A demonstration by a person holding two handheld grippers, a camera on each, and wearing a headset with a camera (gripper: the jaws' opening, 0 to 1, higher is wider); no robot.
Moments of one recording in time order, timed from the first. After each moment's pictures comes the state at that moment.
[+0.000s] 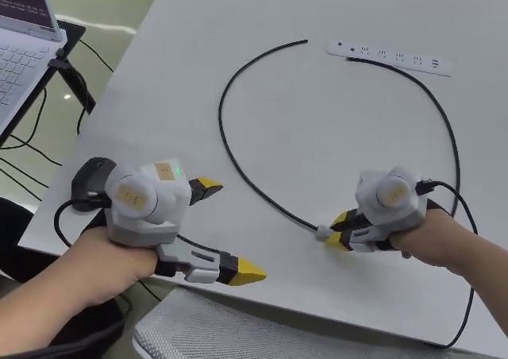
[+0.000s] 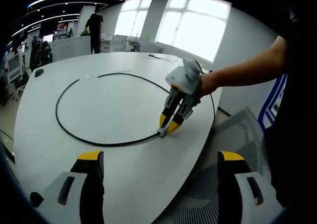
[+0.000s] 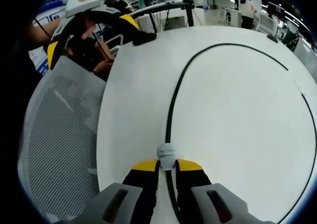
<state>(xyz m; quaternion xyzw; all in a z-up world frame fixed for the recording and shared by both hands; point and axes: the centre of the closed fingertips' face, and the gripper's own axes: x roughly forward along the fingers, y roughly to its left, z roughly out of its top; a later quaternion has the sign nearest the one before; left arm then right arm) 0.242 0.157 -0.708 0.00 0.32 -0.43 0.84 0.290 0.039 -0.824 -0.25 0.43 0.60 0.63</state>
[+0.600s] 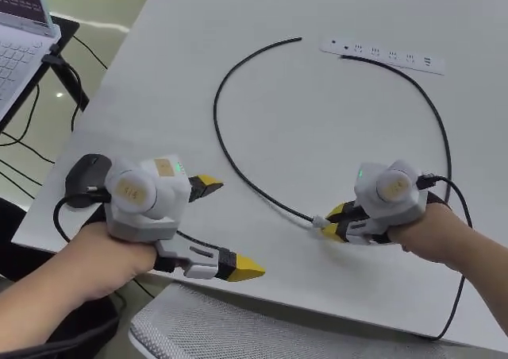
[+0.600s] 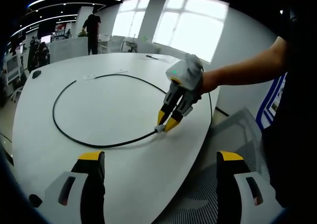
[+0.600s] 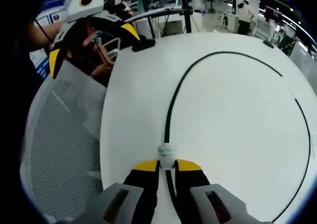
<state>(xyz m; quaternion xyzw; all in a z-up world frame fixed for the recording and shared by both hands) 0.240 0.151 -0.706 0.00 0.32 -0.44 0.84 0.293 0.040 -0.801 -0.25 0.41 0.59 0.65</state>
